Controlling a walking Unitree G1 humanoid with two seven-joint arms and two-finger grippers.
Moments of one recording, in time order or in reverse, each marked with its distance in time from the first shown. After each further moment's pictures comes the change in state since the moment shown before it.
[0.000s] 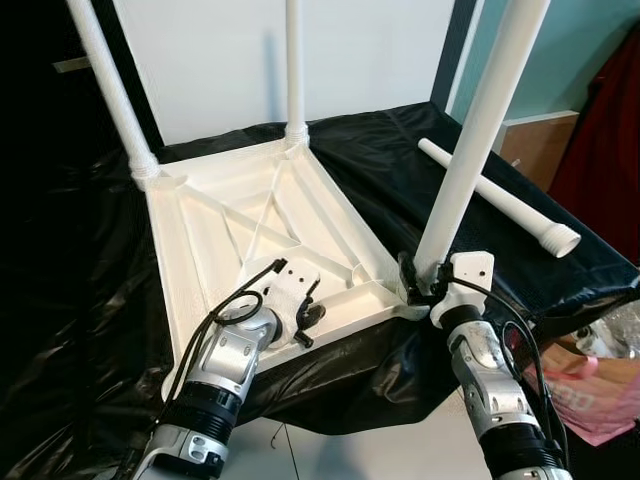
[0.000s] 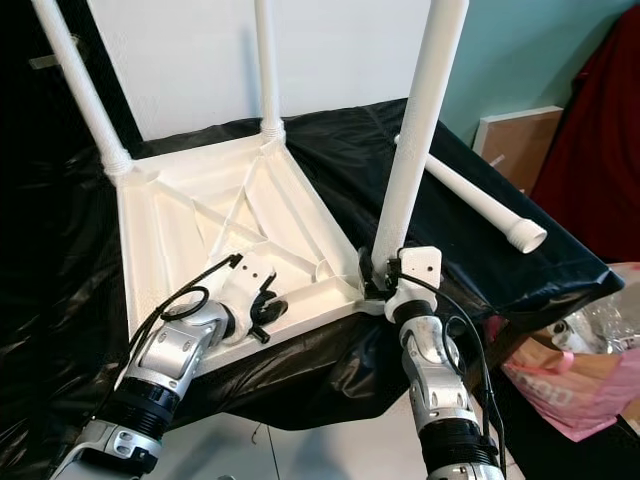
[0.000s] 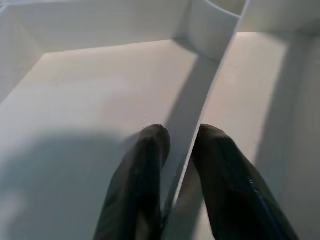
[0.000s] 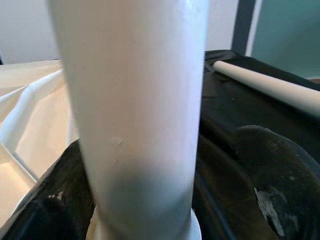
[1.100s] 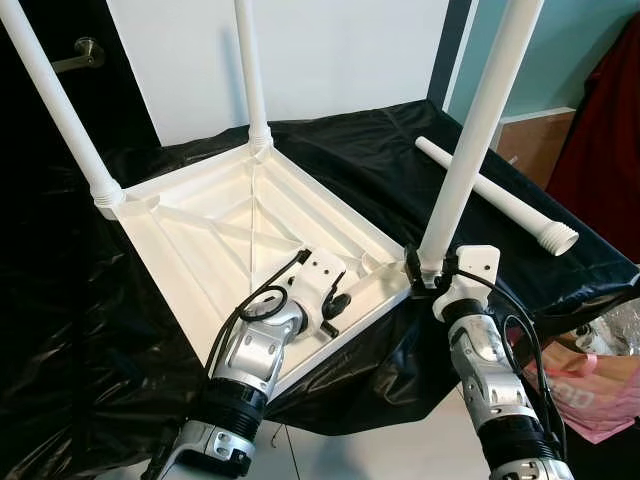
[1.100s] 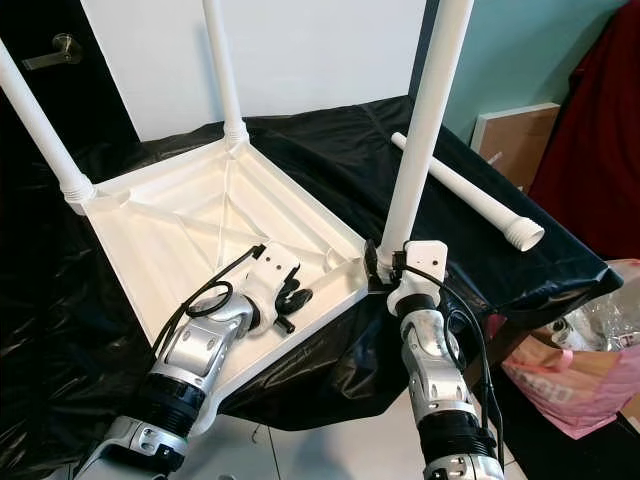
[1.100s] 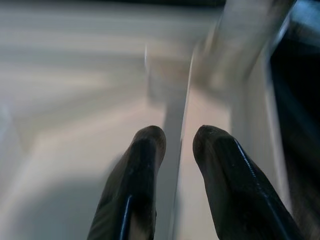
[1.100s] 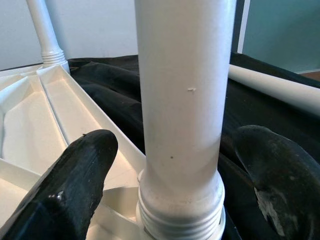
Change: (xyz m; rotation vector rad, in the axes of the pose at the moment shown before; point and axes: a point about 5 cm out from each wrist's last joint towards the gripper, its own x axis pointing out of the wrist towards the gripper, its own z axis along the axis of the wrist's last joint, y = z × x) left arm 0.005 -0.024 0.041 0.049 -0.234 -0.043; right arm 0.005 -0.004 0.000 0.023 0.002 -0.047
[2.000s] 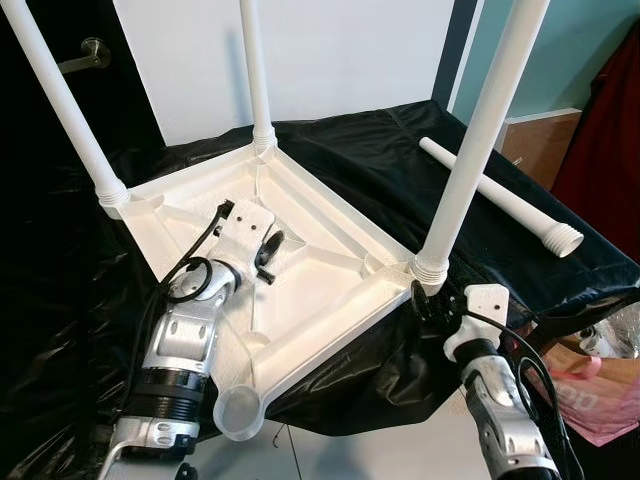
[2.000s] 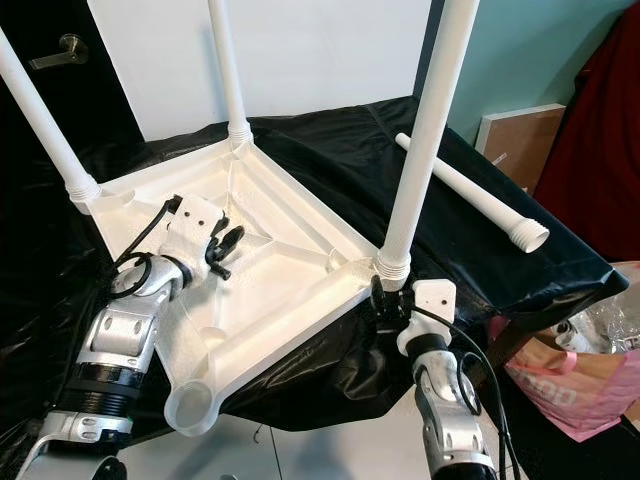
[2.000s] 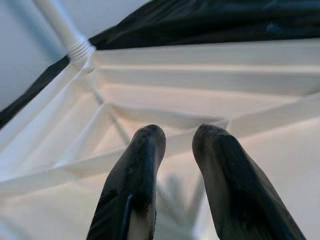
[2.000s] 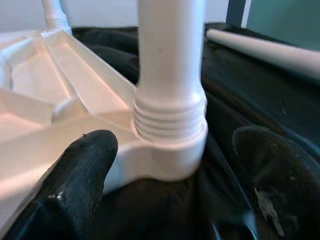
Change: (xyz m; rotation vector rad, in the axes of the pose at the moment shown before) left arm -0.061 0.091 0.006 0.206 -0.010 0.387; right arm -0.051 -0.011 -0.023 -0.039 0.089 0.046
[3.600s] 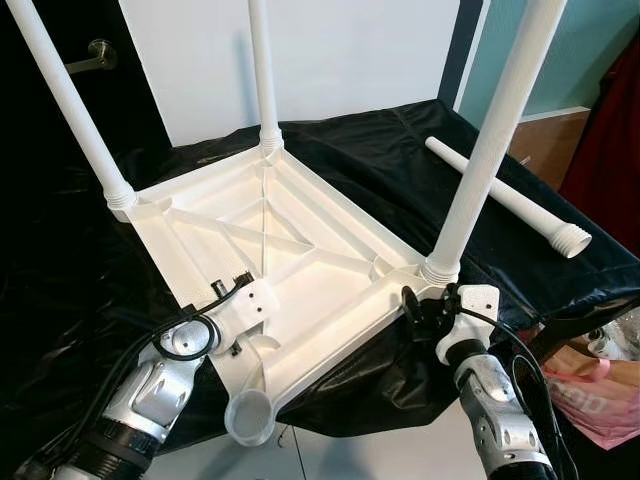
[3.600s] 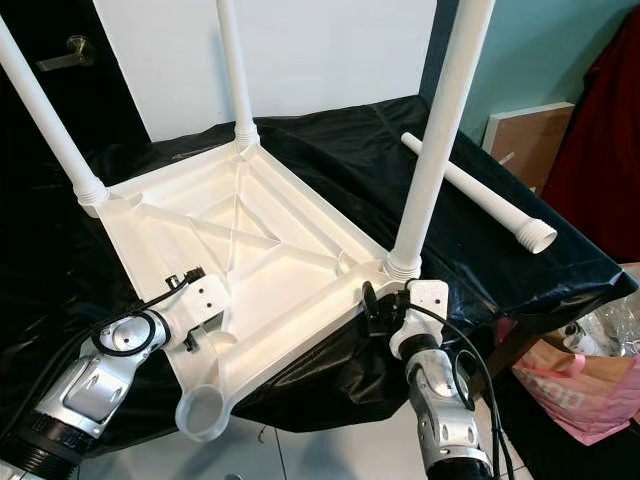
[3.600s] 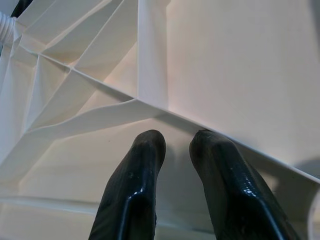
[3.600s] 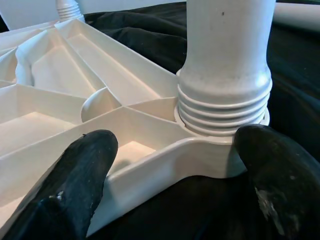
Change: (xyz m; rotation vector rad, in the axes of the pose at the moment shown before) left arm -0.036 -0.043 -0.043 0.405 0.196 -0.309; right arm 0.018 0.011 -0.003 0.094 0.068 0.046
